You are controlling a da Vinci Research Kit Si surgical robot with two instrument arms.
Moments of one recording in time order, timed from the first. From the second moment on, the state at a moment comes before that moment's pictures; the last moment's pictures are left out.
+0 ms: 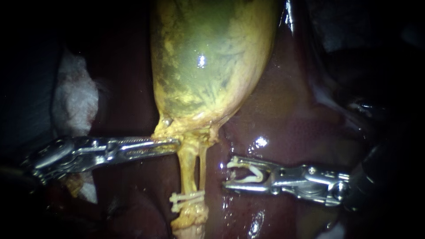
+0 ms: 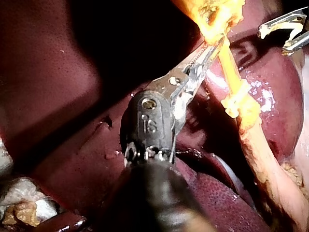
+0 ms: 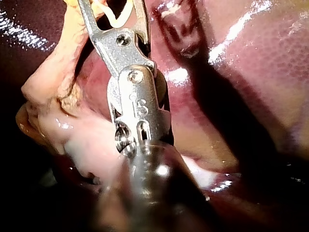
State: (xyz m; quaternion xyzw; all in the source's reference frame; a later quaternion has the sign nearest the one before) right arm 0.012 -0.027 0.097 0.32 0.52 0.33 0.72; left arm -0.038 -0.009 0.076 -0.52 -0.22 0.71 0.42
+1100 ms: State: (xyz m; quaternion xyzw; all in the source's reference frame) right arm 0.020 -0.028 0.103 0.36 0.52 0.35 0.69; left arm -0.038 -0.009 0.075 -0.52 -0.23 0.71 0.42
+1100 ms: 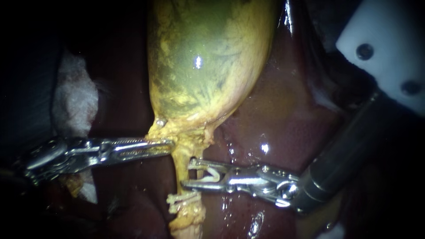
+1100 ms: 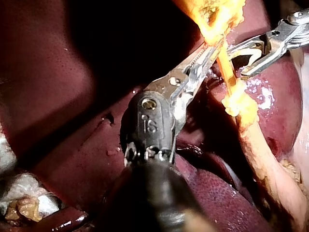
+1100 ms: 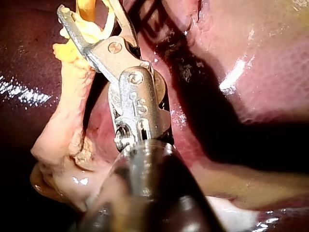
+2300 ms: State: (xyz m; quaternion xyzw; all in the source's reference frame) right arm 0.023 -0.029 0.105 0.37 0.50 0.36 0.70; left arm -0.039 -0.010 0.074 -0.52 -0.23 0.71 0.41
